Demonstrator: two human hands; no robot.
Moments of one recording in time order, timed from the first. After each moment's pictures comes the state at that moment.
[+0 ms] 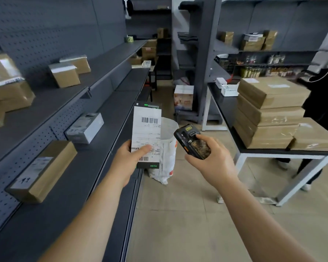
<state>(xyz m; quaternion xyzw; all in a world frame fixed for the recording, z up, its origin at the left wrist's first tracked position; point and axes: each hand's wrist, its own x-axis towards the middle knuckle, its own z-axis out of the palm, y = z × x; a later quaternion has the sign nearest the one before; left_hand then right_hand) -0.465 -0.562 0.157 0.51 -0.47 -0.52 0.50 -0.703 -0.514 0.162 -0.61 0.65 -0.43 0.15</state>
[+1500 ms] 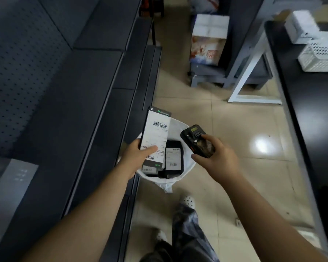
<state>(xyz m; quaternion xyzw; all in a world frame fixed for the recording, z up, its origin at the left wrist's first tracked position) -0.532 -1.240 -0.047 0.67 -0.39 -0.57 0.27 -0.782 -1.198 -0.030 -0.58 0.72 -0.24 0.30</state>
